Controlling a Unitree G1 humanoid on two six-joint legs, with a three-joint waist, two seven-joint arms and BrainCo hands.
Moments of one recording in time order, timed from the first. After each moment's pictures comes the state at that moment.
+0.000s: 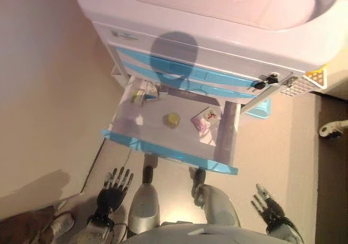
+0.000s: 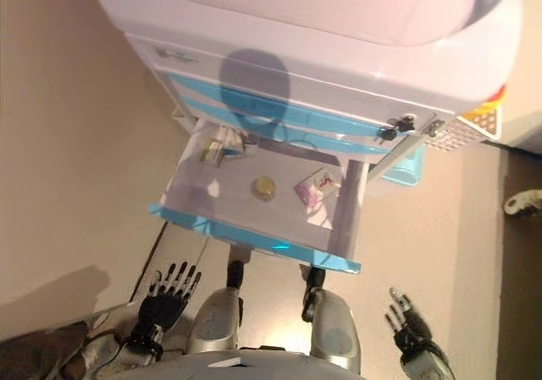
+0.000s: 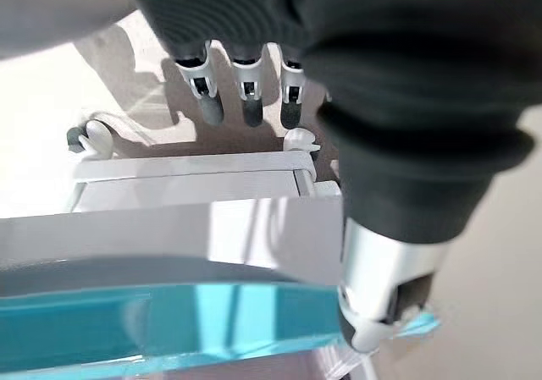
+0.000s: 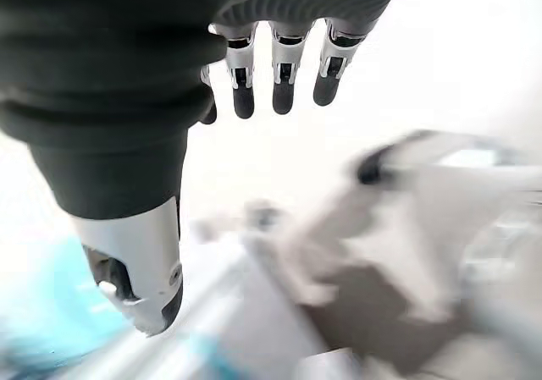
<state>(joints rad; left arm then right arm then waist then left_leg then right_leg) 0.28 0.24 0.08 0.69 -1.39 0.12 -0.54 0.37 -0.31 -0.13 0.42 0.88 -0.07 -0.05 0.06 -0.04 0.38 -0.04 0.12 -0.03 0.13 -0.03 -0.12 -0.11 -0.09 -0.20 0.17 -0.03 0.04</state>
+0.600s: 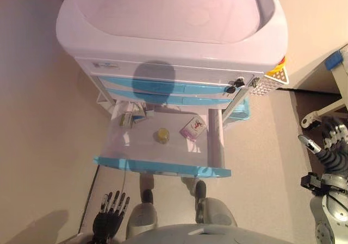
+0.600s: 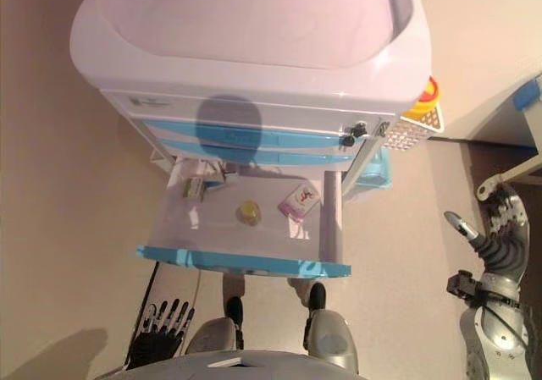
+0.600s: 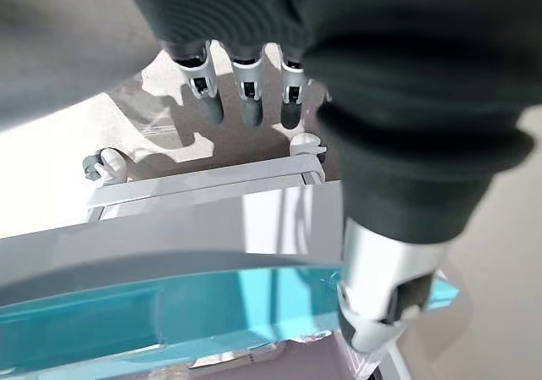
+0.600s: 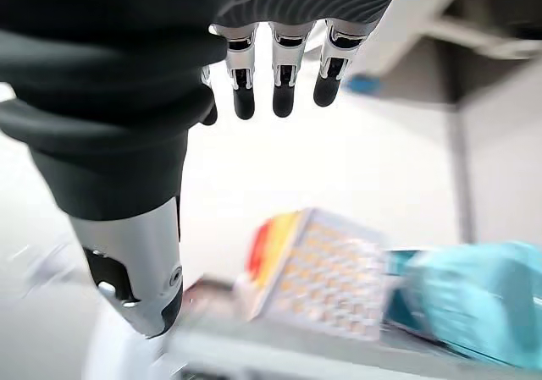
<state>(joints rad) 0.40 0.18 0.09 0.66 -1.37 0.10 -0.46 0.44 -0.51 -0.28 -0.22 0.31 -0.34 -0.31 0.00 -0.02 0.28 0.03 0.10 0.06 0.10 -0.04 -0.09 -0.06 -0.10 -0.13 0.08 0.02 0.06</state>
